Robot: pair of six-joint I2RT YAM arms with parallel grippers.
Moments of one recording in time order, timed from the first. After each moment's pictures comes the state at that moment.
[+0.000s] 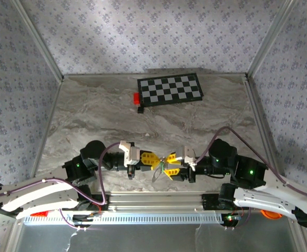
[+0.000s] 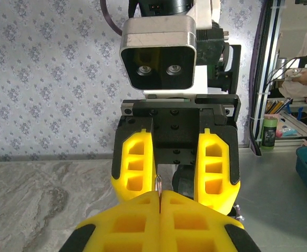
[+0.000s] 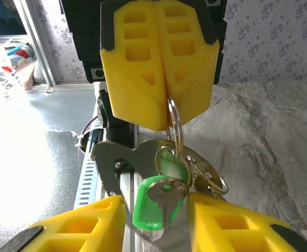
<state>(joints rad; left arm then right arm) -1.19 0.77 0.68 0.15 0.39 0.01 1.16 0.64 0.82 -0.44 -0.31 -0.12</state>
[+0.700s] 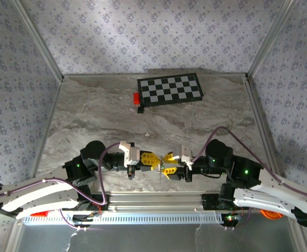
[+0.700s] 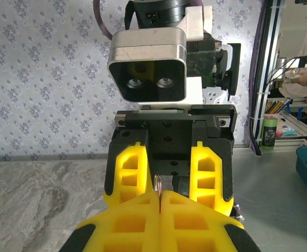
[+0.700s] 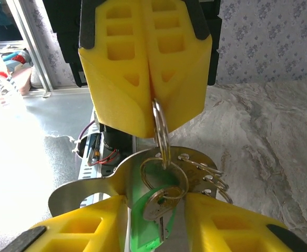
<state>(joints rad) -1.19 0.76 0.68 0.15 0.39 0.01 1.16 0.66 0.78 -0.36 -0.30 -0.09</state>
